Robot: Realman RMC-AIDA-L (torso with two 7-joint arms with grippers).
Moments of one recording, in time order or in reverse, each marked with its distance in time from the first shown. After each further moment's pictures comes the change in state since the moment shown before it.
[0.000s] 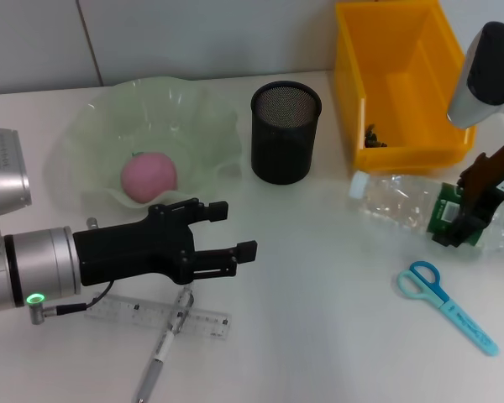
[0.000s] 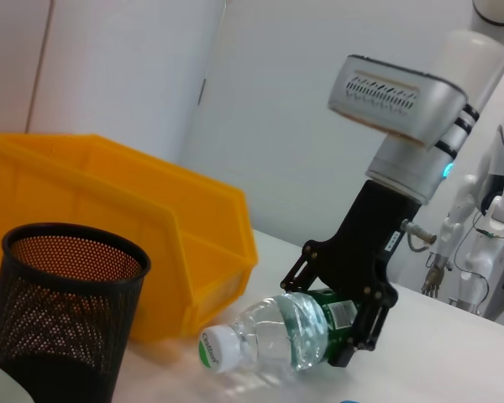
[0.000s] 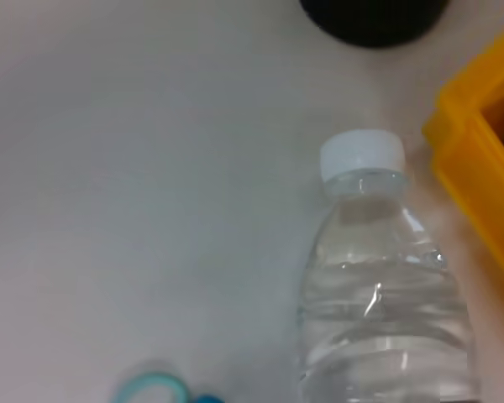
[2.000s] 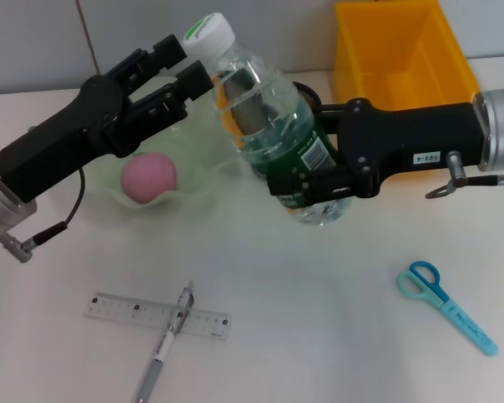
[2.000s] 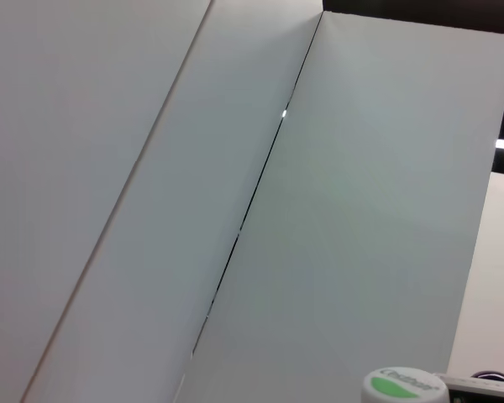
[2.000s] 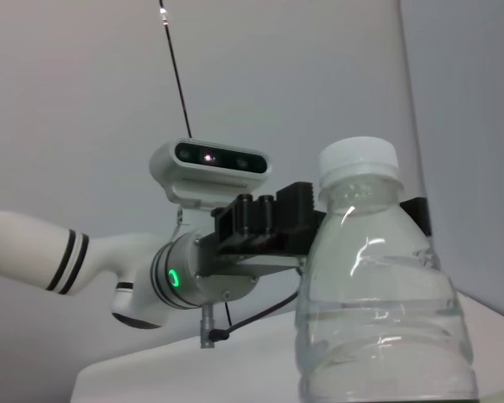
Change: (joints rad) left arm -0.012 -0.038 -0.252 -0.062 -0.303 0.318 0.012; right arm -0.175 0.064 0.123 0.037 1.032 -0.224 -0.377
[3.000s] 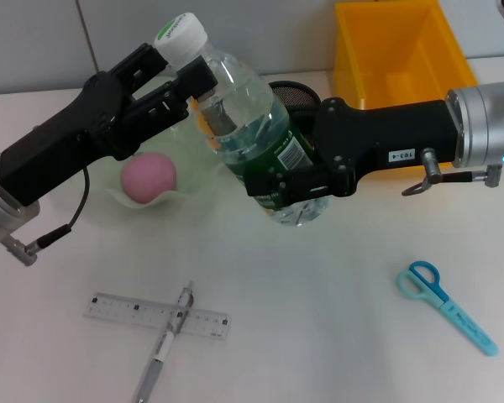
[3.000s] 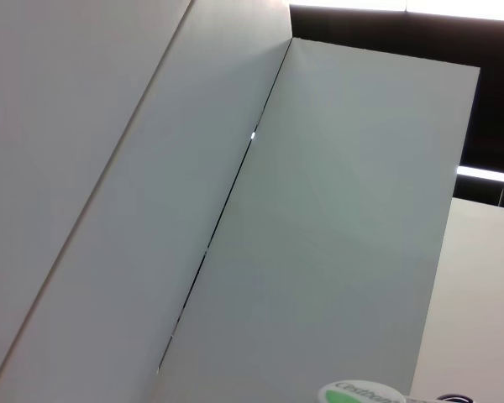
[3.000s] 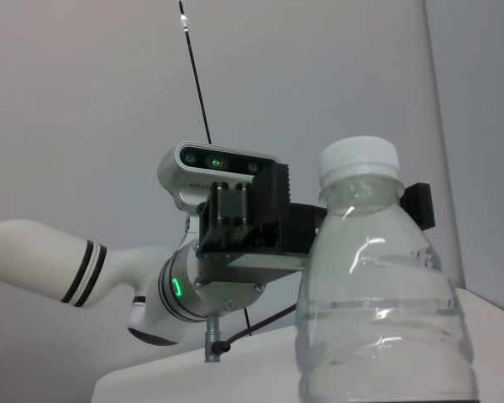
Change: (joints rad) left arm -0.016 -0.003 0.009 -0.038 -0.032 0.066 0.012; right arm 0.060 0.001 -0.007 0.082 0.000 0.013 -0.030
